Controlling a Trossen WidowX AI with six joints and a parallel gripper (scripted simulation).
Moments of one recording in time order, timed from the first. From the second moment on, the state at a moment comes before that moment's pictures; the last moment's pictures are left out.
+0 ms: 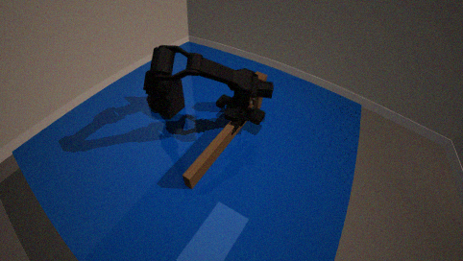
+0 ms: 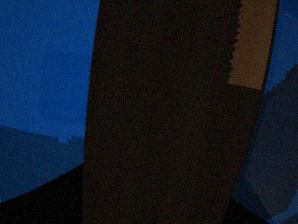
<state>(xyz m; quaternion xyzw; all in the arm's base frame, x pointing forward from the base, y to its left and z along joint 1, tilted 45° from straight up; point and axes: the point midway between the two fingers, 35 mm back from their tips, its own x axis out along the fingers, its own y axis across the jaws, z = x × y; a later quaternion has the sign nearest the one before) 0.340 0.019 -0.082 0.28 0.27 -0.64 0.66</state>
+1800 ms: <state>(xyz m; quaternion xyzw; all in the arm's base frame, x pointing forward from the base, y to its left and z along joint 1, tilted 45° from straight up) 0.338 0.021 -0.078 0.27 0.27 -0.65 0.66</state>
